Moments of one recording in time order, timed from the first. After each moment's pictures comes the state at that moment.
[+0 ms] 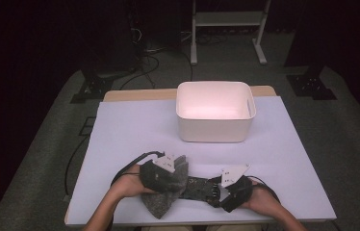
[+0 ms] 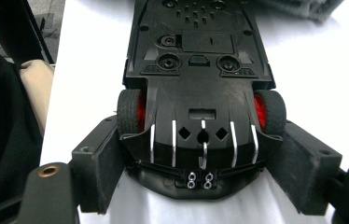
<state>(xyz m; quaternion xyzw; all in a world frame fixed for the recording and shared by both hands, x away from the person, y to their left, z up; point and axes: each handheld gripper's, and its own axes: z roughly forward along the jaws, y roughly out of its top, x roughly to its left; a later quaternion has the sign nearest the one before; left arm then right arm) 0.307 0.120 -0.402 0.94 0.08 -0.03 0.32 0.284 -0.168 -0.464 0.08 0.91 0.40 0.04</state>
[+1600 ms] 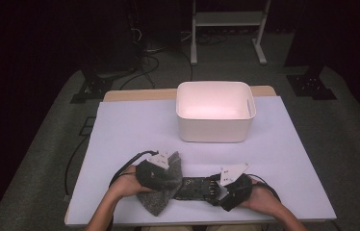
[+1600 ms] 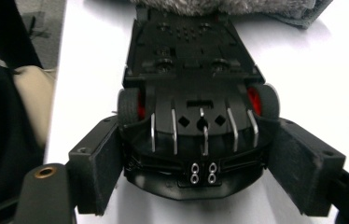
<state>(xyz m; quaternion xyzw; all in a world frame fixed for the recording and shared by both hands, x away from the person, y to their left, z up) 0.319 0.133 -0.424 0.93 0.12 -0.04 0.35 0.282 -0.163 -0.448 0.09 0.91 0.40 0.05</state>
